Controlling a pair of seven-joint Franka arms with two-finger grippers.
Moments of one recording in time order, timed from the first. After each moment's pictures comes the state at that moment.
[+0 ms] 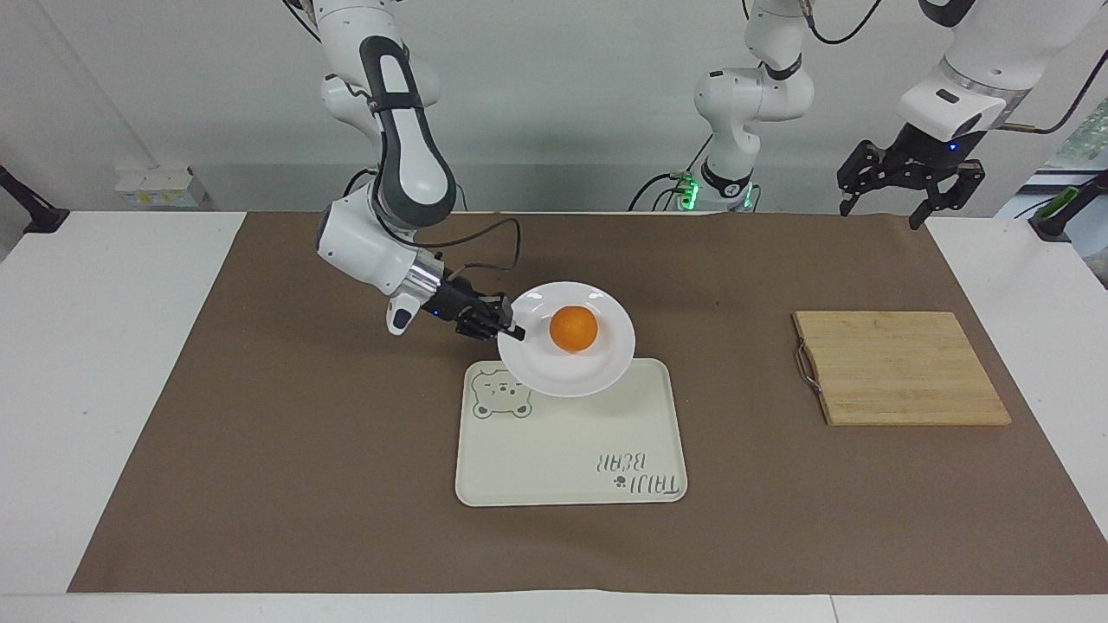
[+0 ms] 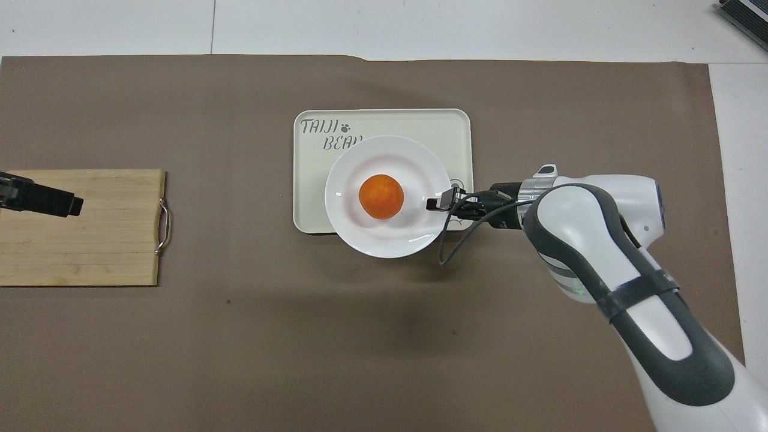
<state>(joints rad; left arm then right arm) -0.08 -0.02 0.01 -1.50 -0.04 1.50 0.22 0.31 0.25 -0.05 -2.00 1.17 2.28 -0.32</state>
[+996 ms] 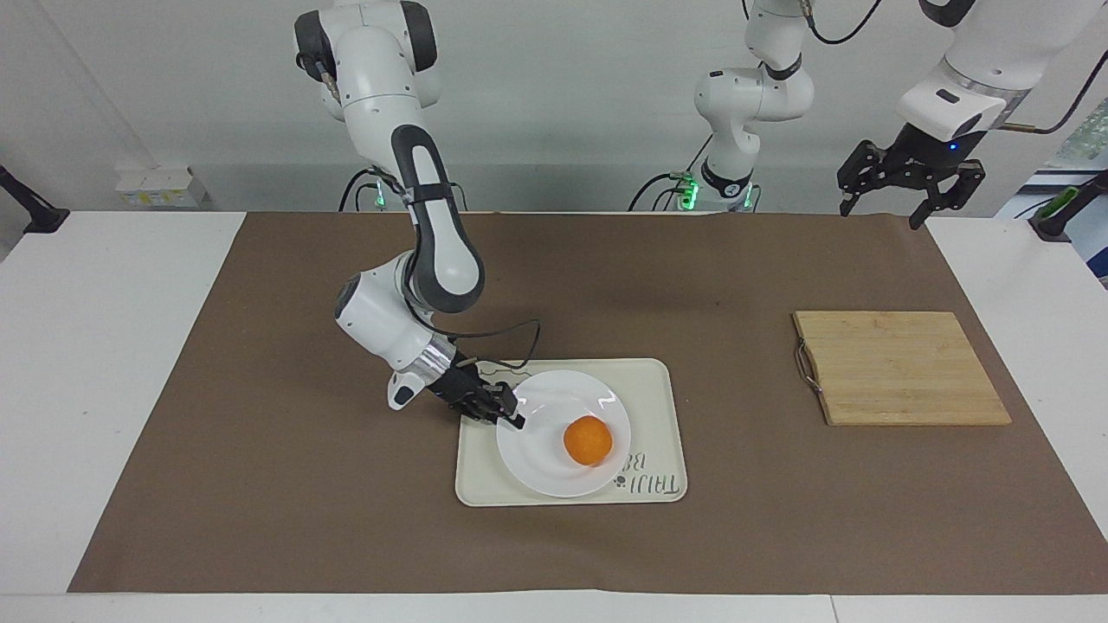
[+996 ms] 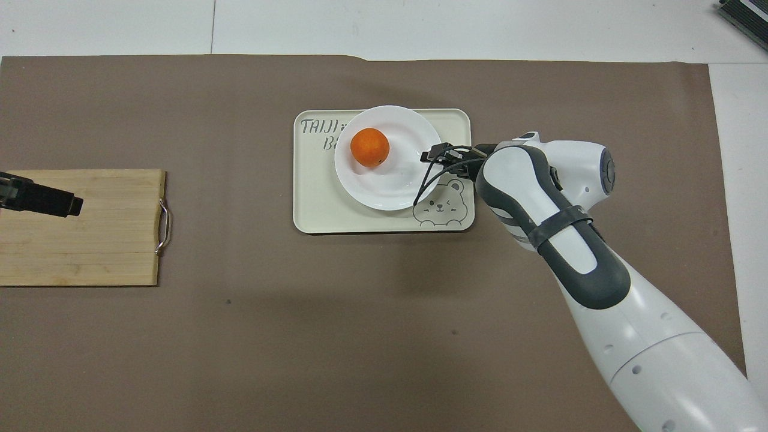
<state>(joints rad) -0.08 -0.02 0.01 -1.50 -0.04 1.50 0.22 0.32 0.54 -0.05 -1.75 1.14 2.50 -0.29</state>
